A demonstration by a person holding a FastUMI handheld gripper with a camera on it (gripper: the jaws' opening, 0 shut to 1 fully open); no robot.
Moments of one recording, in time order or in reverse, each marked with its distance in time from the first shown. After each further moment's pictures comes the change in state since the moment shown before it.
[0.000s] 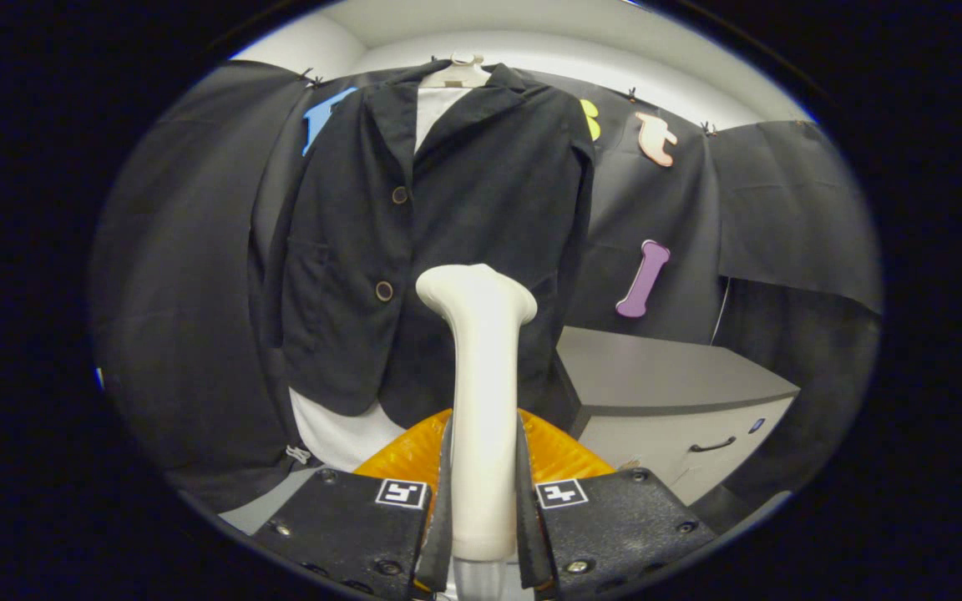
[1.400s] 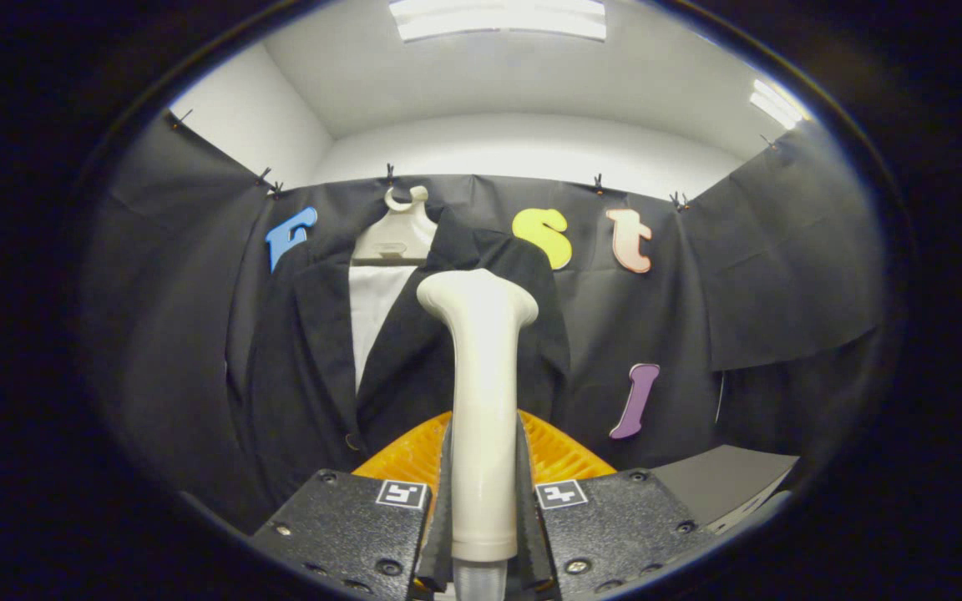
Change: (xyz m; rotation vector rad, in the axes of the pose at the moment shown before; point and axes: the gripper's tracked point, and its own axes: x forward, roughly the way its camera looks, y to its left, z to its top) arm 0.018 -0.030 0.243 0.138 -0.422 -0.019
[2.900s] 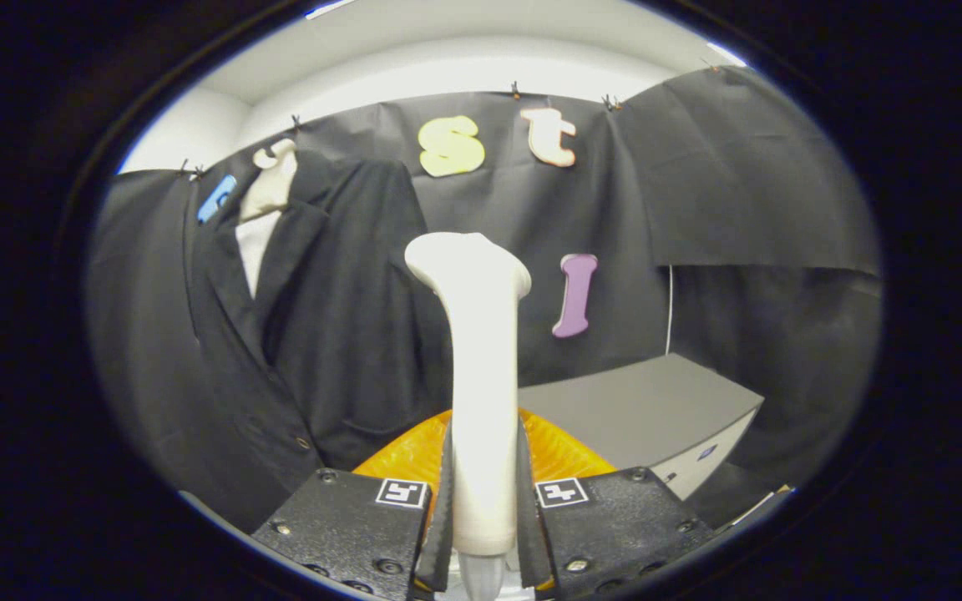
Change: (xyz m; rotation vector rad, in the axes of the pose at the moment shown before) arm -0.052 -0.121 -0.015 0.147 0.301 -0.118
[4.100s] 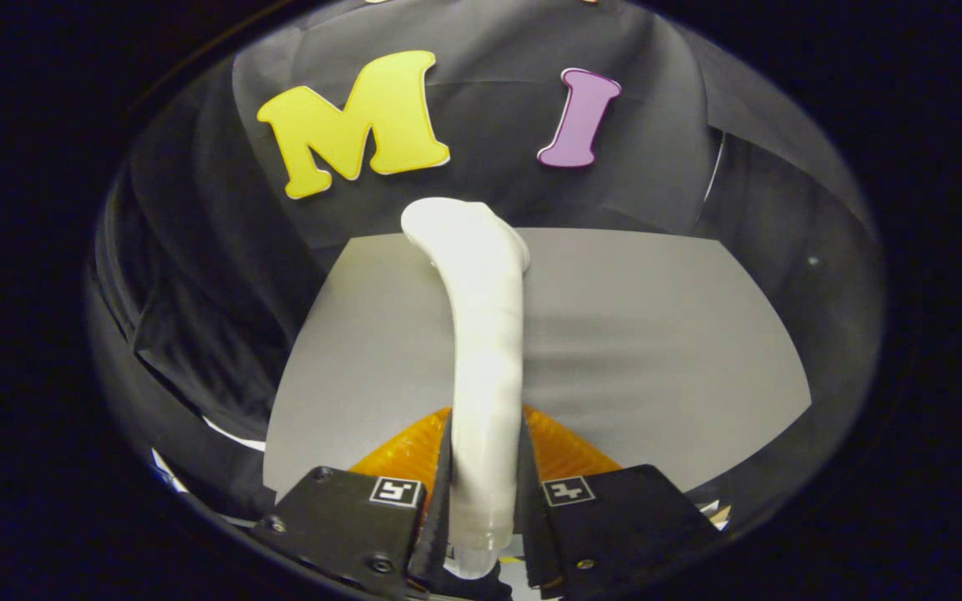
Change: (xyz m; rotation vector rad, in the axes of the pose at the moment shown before) arm 0.180 -0.156 -0.165 -0.105 0.730 -0.059
